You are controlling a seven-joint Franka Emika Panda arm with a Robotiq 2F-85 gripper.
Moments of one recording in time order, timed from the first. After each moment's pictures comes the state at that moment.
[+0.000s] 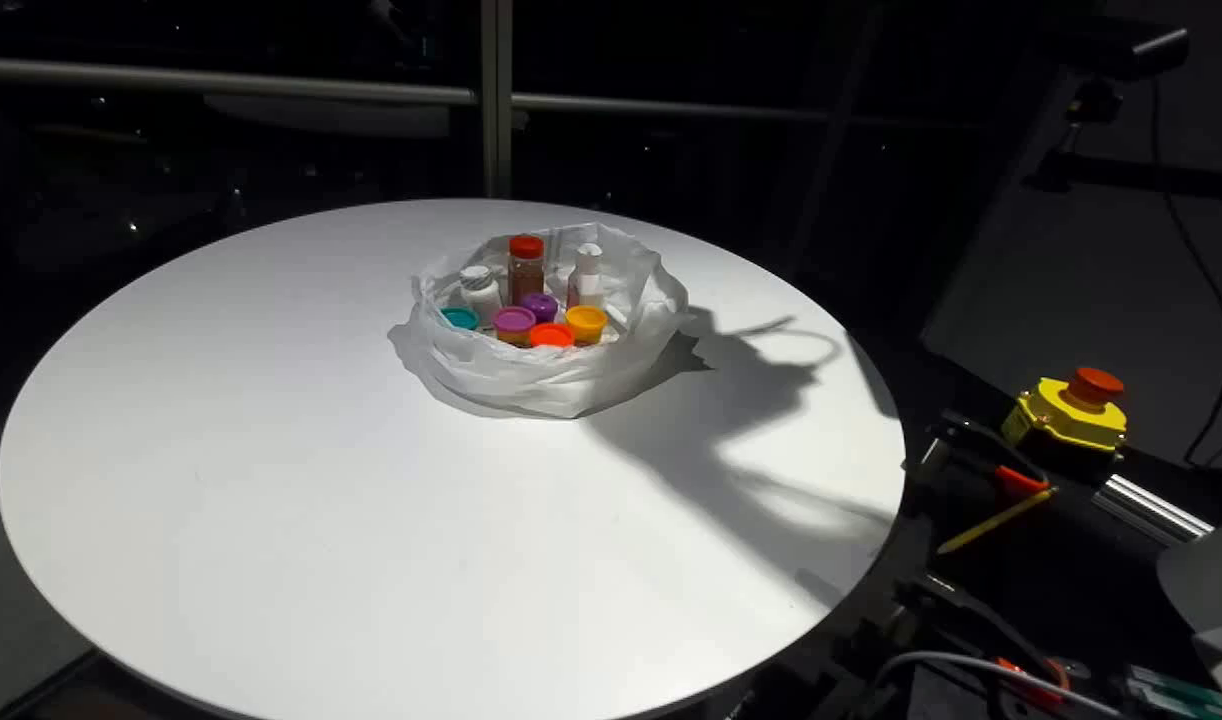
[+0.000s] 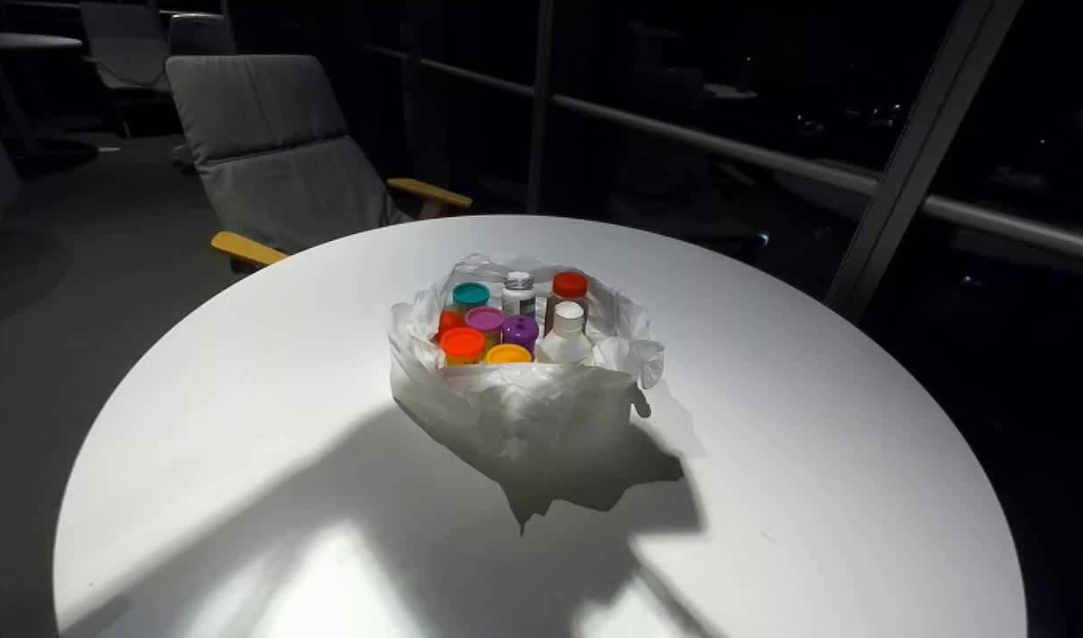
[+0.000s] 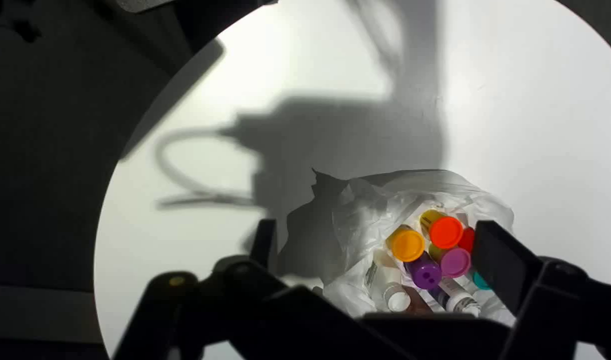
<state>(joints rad) -0.11 -0.40 -0.22 -2.33 0.03 1.90 -0.05</state>
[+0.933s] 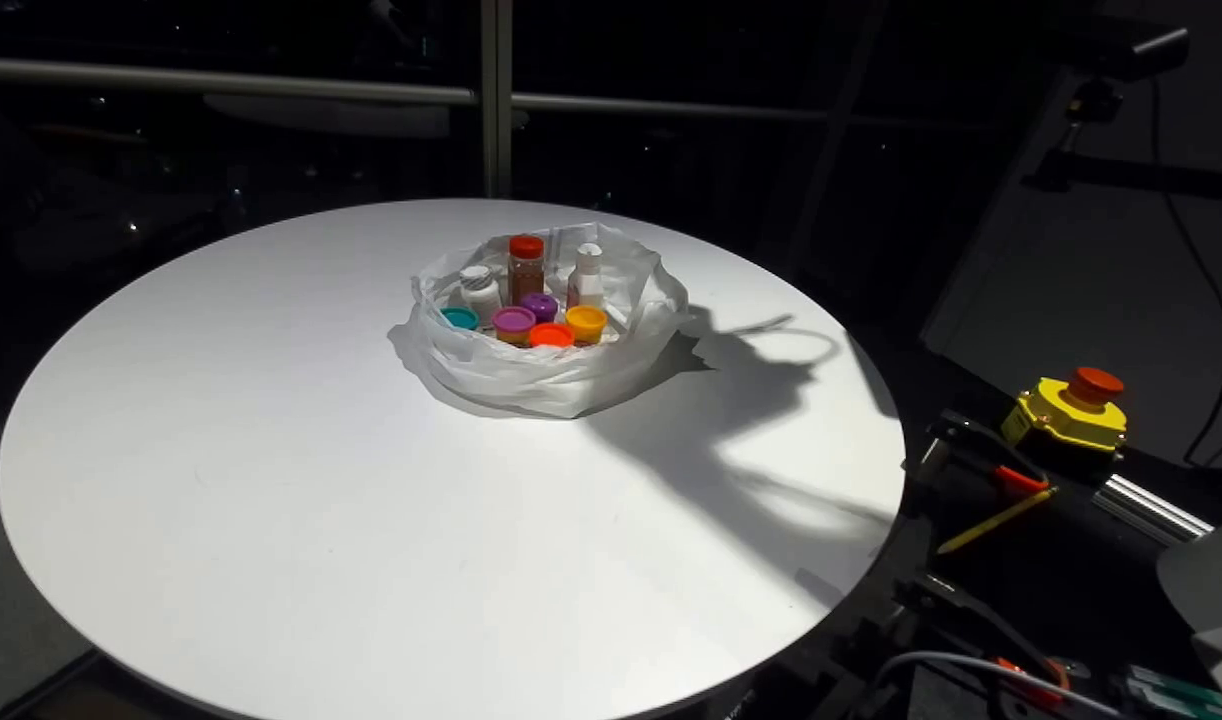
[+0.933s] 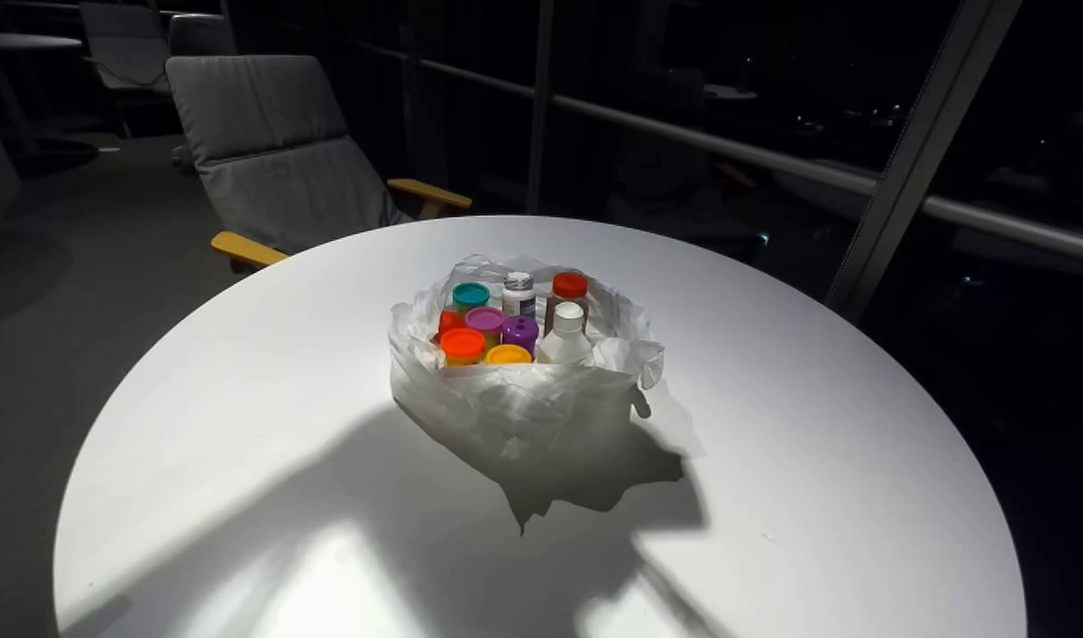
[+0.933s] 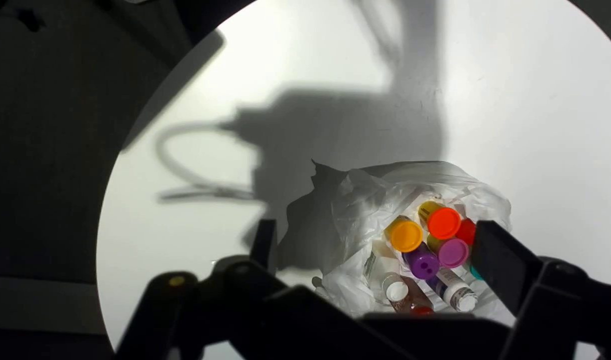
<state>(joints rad) -0.11 -0.40 -0.22 -2.32 0.03 1.90 -0.05</state>
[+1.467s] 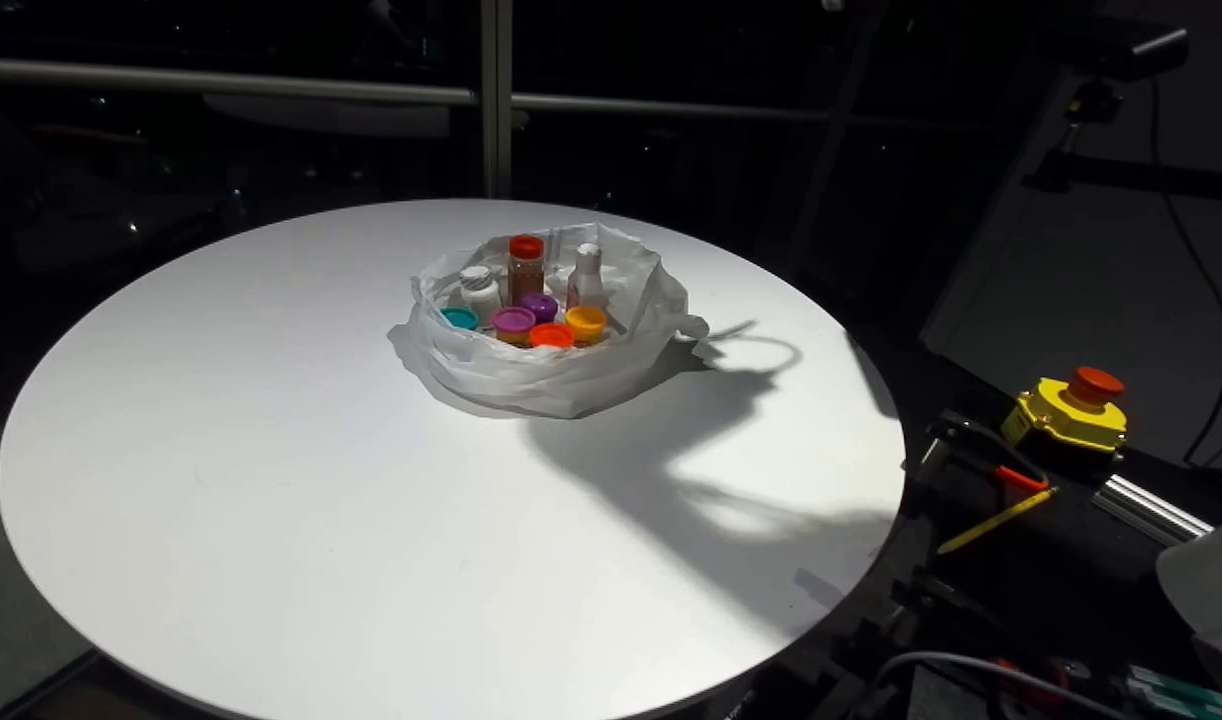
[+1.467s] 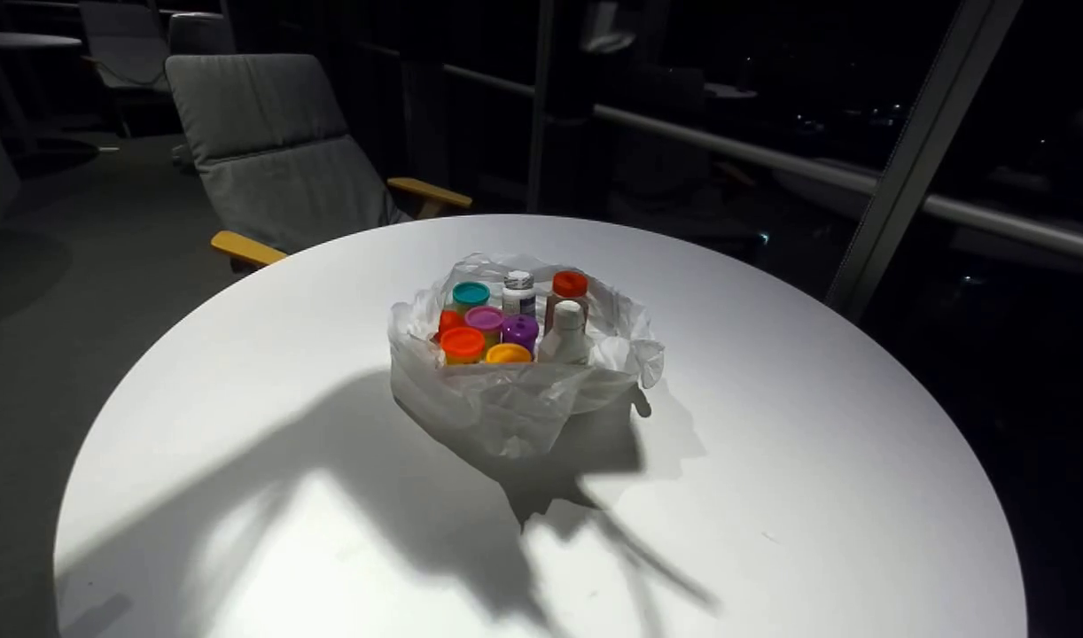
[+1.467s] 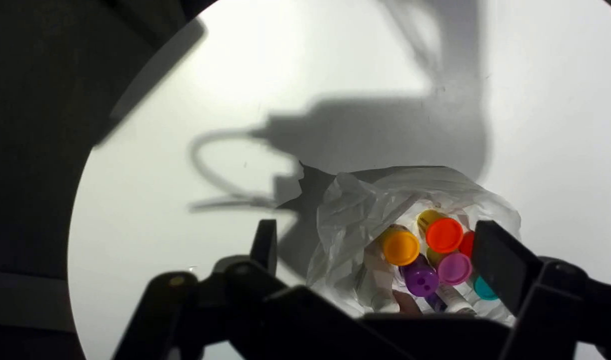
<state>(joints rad) -0.11 -0.31 -0.12 -2.35 0.03 2.02 0.04</state>
